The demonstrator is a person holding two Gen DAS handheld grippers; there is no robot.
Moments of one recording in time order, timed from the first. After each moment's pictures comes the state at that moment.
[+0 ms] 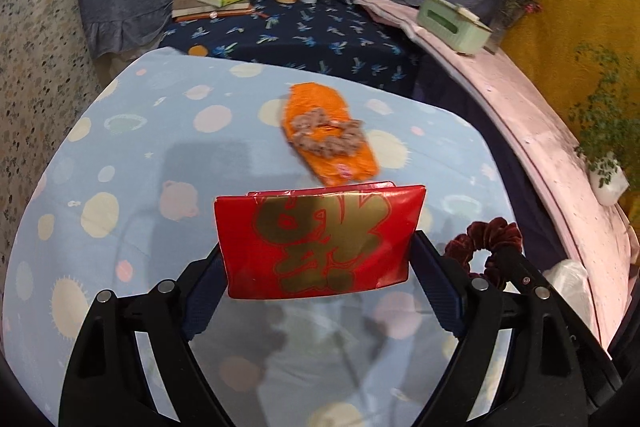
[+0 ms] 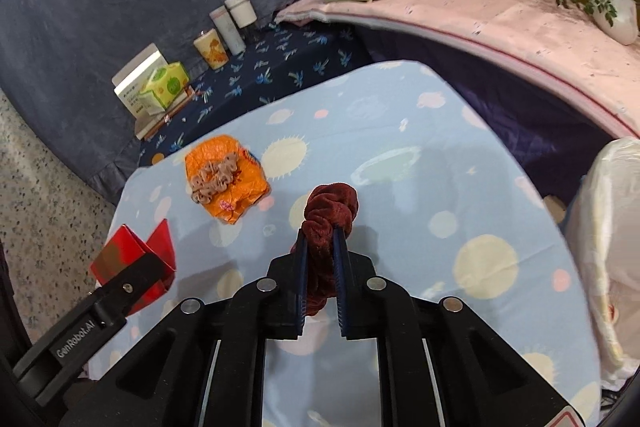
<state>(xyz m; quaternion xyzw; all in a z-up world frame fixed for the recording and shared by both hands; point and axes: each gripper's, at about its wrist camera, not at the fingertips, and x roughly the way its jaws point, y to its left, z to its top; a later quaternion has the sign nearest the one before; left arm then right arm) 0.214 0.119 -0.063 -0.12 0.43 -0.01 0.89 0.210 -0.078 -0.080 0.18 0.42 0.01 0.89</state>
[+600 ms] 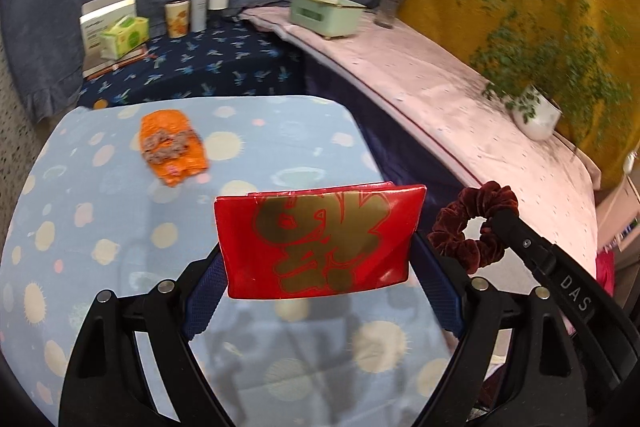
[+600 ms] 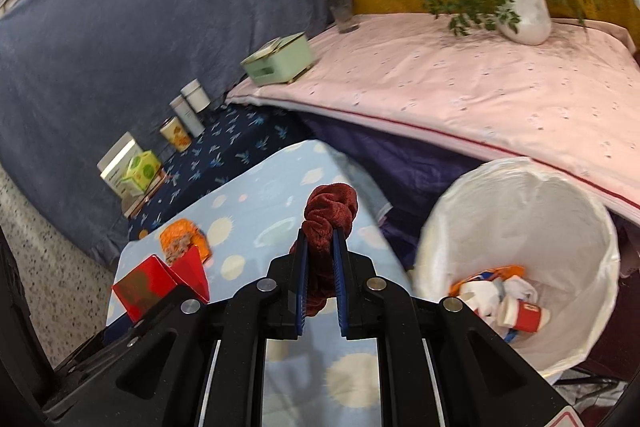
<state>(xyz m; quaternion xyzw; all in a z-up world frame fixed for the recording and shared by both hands) 0.158 -0.044 -0.013 -0.04 0.40 -0.13 0.90 0.122 -0.221 -0.018 0.23 0.33 -0.07 0.91</state>
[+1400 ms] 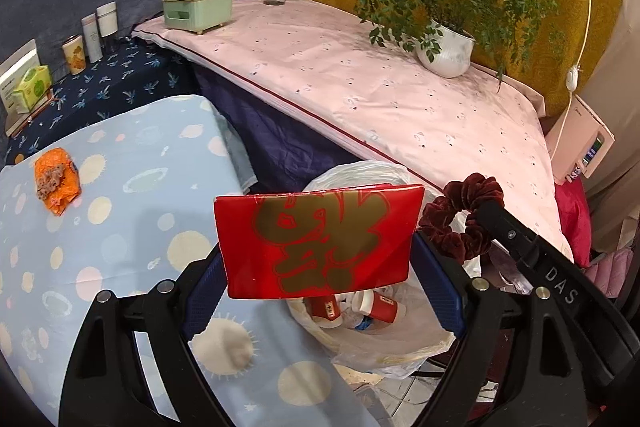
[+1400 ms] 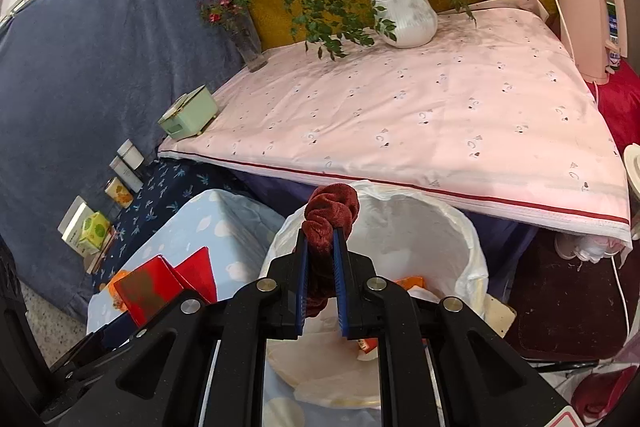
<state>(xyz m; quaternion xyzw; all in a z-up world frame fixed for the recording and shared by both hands) 0.121 -0.198 -0.020 0.03 0.41 -0.25 0.88 0.042 -0.359 -0.029 0.28 0.30 -0.18 0.89</state>
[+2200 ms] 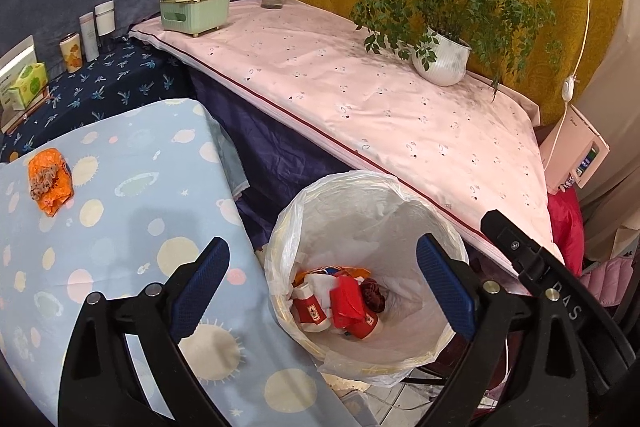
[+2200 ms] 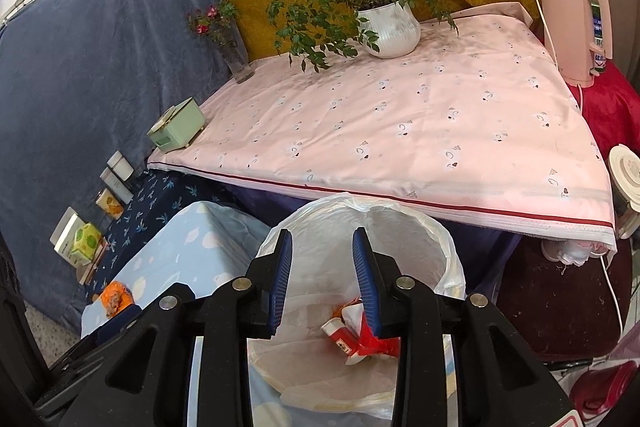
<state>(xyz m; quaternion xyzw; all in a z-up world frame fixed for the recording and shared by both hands) 0.125 -0.198 -0.015 0.01 0.40 -0.26 0.88 0.033 -0.363 -0.022 0.28 0.29 -0.20 0.89</state>
